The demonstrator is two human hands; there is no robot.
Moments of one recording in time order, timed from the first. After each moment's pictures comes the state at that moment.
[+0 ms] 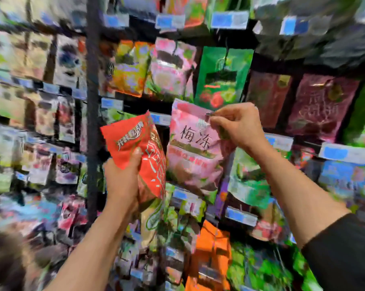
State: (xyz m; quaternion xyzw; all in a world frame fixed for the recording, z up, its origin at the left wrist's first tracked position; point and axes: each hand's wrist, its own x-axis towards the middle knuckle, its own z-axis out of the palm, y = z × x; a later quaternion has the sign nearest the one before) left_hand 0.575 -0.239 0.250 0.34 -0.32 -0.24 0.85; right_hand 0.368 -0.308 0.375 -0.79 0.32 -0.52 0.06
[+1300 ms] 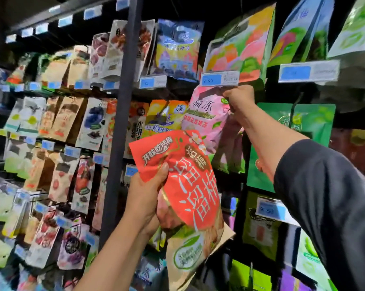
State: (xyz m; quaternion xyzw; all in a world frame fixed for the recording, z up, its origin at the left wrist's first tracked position) left_hand 0.694 -0.403 0.362 0.19 -0.40 -0.38 0.81; right_hand 0.547 -0.561 0.578 -0.61 0.30 -0.70 0.23
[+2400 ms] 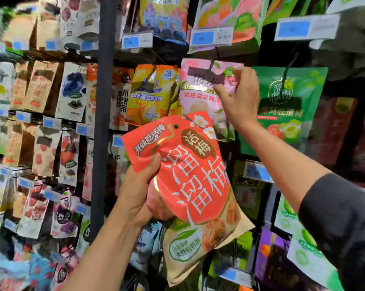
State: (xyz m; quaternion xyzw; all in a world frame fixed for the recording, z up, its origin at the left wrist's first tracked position) left_hand 0.684 -0.397 0.315 0.14 -0.40 -0.51 0.75; right_hand 0.513 -0.520 0.472 -0.65 0.36 -0.63 -0.23
